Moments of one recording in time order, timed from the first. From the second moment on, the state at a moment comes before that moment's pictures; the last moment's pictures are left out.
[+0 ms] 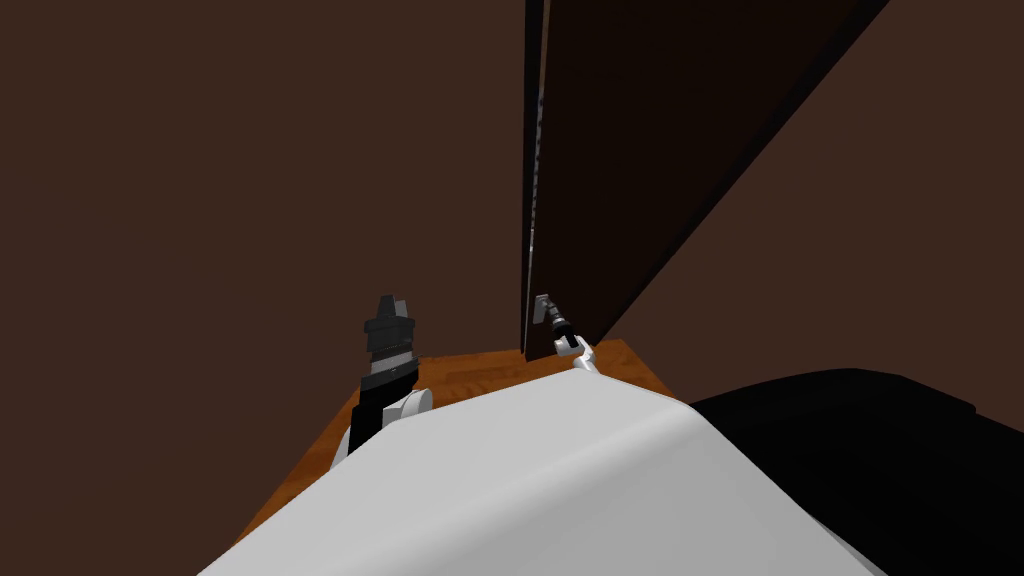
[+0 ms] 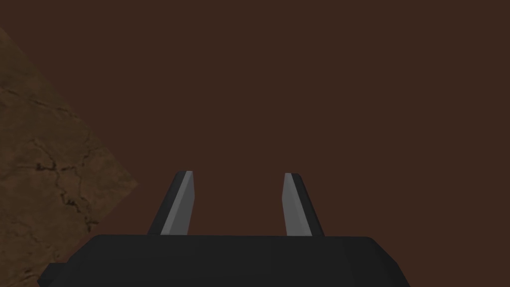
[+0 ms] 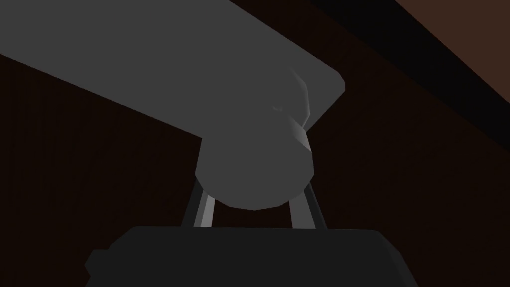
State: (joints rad) arm -0.03 -0.15 -0.16 -1.22 0.08 -0.40 0.31
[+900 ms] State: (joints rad) arm -0.02 -0.15 -0.13 -1.24 -0.09 -0.39 0.12
